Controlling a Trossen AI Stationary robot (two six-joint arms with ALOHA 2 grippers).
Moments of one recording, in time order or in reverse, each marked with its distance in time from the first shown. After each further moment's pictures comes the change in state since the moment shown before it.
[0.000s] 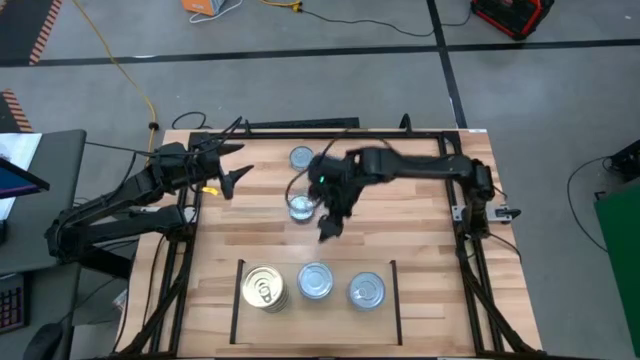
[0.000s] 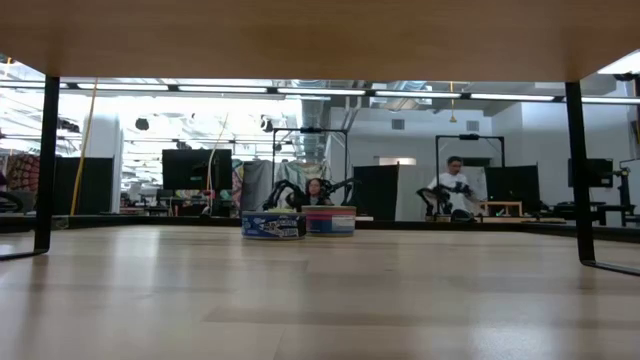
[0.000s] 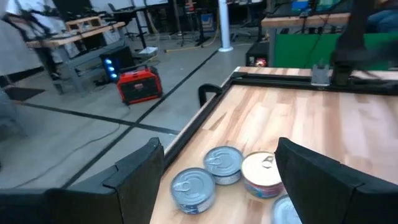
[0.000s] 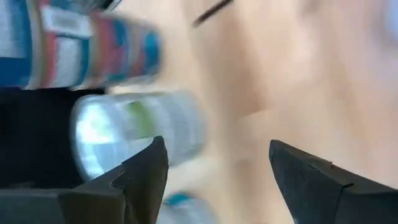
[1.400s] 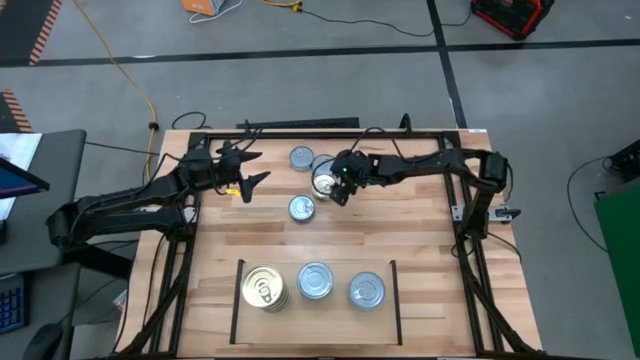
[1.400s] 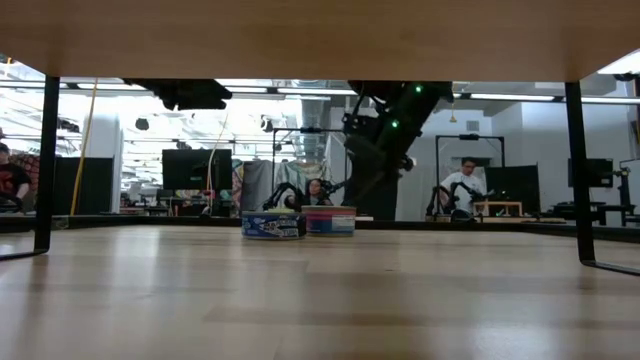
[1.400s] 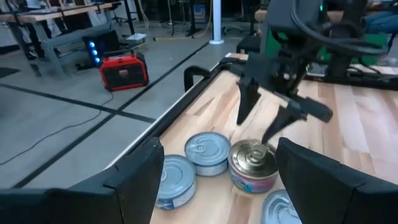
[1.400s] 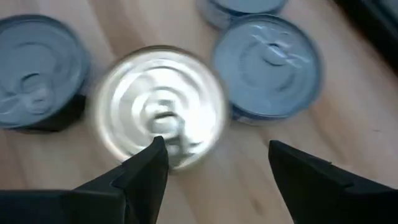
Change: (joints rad) left arm 0.000 0.210 -0.178 0.356 0.047 -0.079; right arm -0.261 -0.113 -0.824 0.836 0.769 -0.410
